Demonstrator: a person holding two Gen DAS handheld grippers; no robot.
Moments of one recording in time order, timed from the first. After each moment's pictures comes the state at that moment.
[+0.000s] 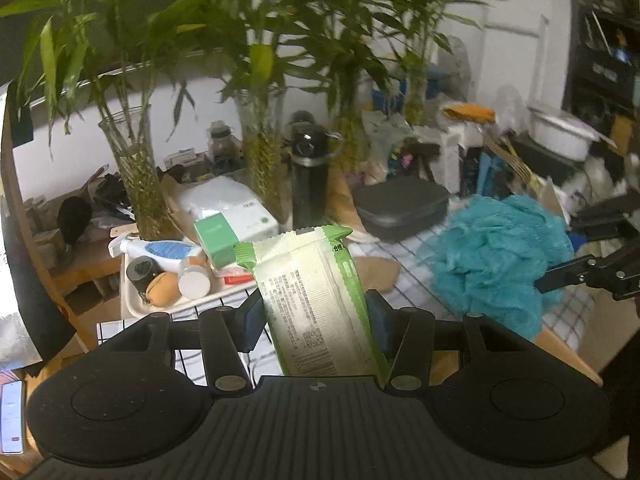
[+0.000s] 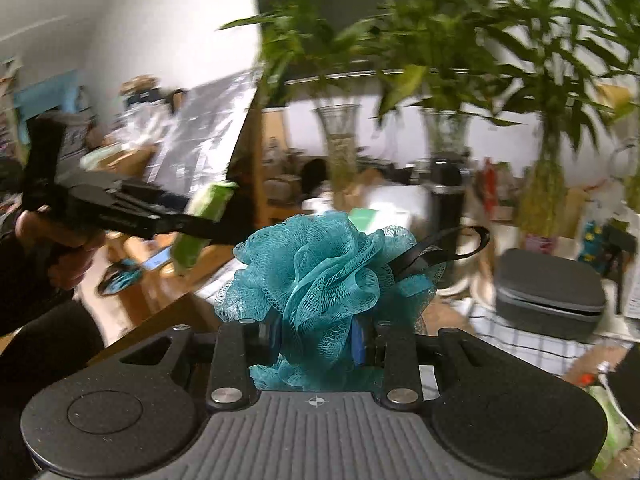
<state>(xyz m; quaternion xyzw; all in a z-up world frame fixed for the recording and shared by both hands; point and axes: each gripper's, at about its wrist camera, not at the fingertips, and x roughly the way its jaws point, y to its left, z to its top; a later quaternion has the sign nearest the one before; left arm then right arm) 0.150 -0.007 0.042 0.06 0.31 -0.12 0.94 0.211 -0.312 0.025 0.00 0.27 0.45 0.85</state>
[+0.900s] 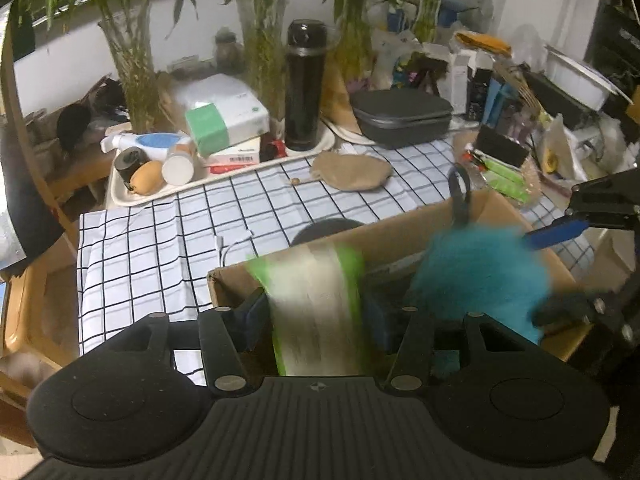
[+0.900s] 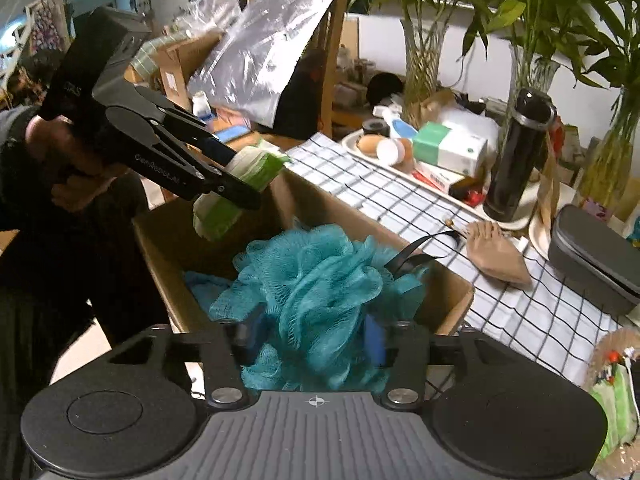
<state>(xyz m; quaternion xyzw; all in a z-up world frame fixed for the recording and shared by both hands) 0.124 -0.023 -0.009 0.03 0.42 -0.09 0.90 0.163 -0.286 -0.010 -0.13 0.34 0.51 0.78</state>
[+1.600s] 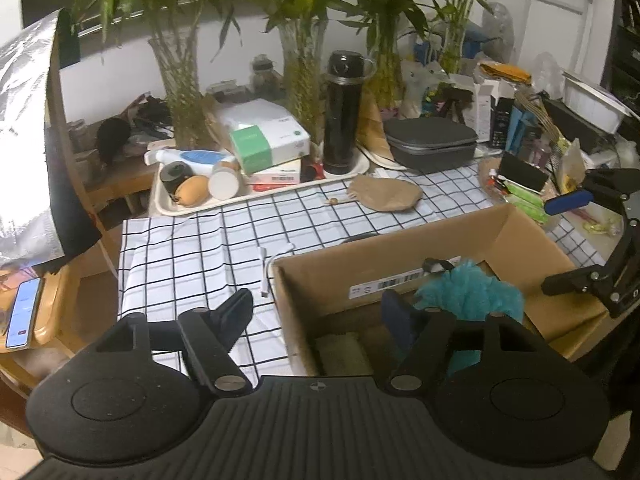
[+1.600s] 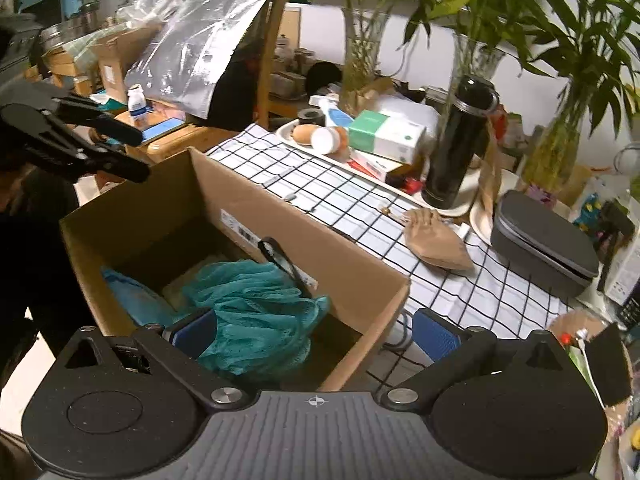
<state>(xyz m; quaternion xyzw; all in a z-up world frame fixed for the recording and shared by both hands) 0.092 0.001 0.003 0.03 0.38 -0.05 0.92 0.181 -0.285 -0.019 -0.15 0.35 0.42 0.82</state>
